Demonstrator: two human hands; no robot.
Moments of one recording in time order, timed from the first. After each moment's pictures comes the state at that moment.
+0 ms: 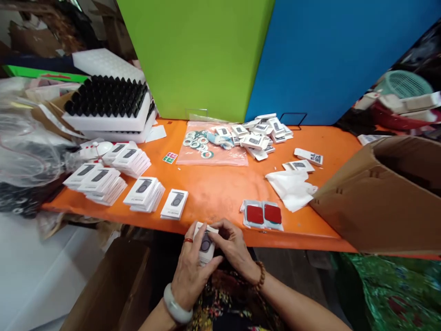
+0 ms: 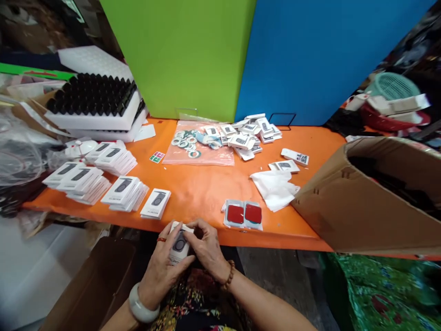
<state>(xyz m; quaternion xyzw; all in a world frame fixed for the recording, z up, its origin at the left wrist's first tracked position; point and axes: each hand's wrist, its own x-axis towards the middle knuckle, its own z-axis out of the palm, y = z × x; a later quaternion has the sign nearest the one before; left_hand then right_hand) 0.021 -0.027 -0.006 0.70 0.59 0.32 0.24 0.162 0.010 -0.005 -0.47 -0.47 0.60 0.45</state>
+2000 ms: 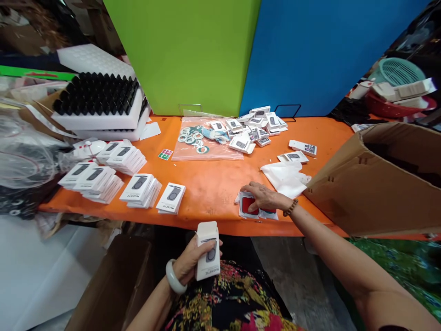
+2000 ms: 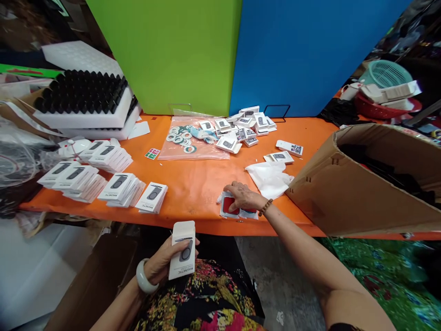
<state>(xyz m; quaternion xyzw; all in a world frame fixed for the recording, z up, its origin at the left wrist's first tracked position) 0.033 -0.015 0.011 0.23 0.49 0.28 0.79 0.304 0.112 0.019 -0.53 -0.80 0.29 -0.03</state>
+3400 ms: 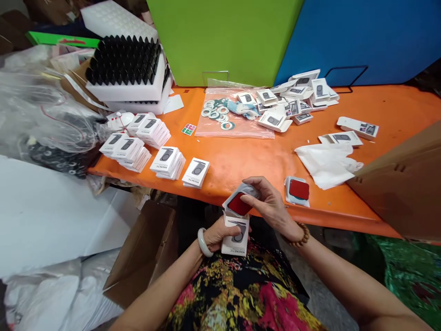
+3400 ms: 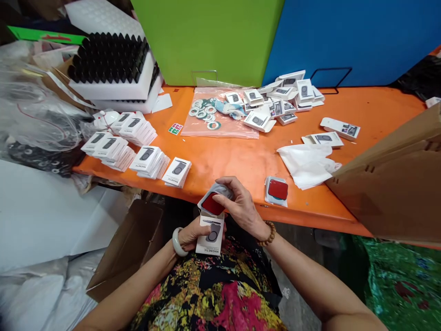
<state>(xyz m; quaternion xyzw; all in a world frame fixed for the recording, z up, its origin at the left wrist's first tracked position) 0.037 -0.022 -0.019 0.22 0.33 0.30 0.87 0.201 0.031 0.022 -0.42 -0.55 0.55 0.46</state>
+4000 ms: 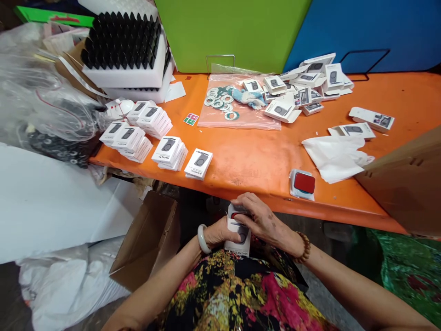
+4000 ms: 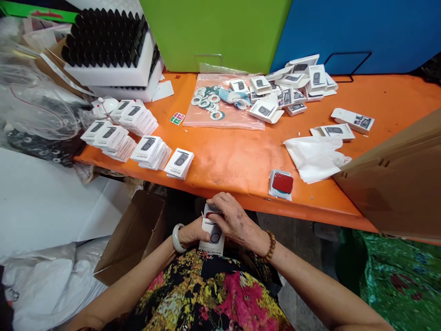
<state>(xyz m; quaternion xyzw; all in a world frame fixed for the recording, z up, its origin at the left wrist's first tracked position) 0.030 -0.040 -0.033 0.27 0.33 0.27 0.86 0.196 -0.006 0.019 -0.36 -0.80 0.38 0.29</state>
